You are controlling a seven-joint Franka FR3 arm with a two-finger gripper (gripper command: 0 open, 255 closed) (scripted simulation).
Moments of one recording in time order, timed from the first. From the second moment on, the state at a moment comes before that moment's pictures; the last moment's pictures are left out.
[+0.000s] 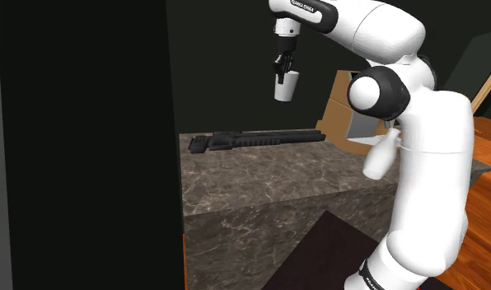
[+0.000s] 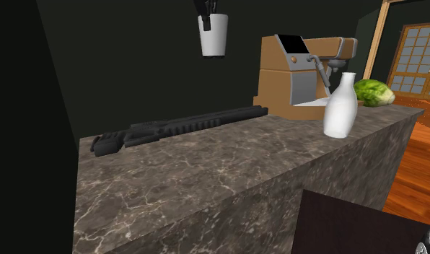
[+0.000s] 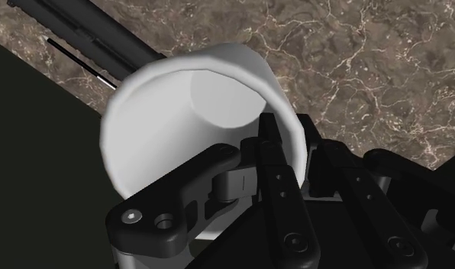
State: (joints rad) arm -0.16 0.39 -0.22 -0.92 -0.01 1.30 -0.47
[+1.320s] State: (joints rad) arm -0.39 0.25 -0.33 -1.09 -0.01 1.36 -0.81
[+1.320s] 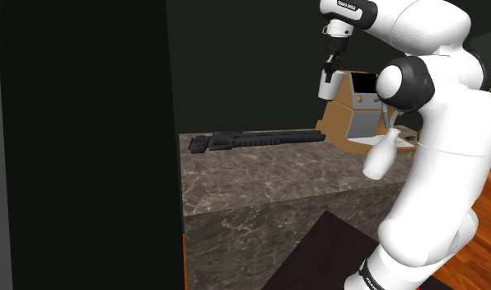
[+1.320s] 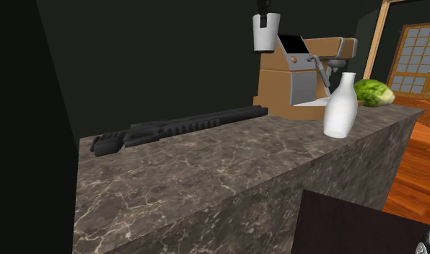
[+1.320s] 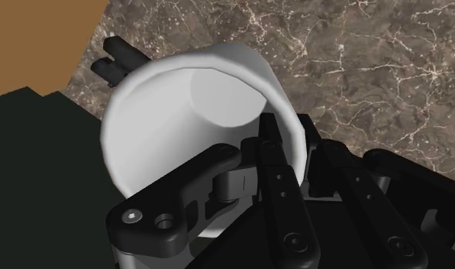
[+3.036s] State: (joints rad) arm -0.60 0.28 -0.42 -1.23 0.04 1.55 -1.11
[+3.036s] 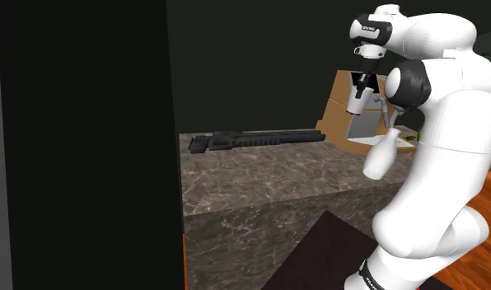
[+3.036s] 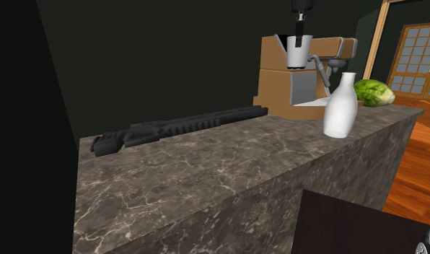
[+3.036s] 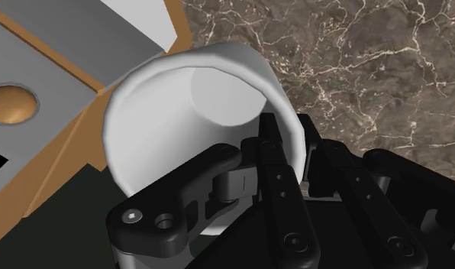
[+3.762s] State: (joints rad) arm -0.58 0.23 -0.42 -1.46 0.01 1.72 -1.09
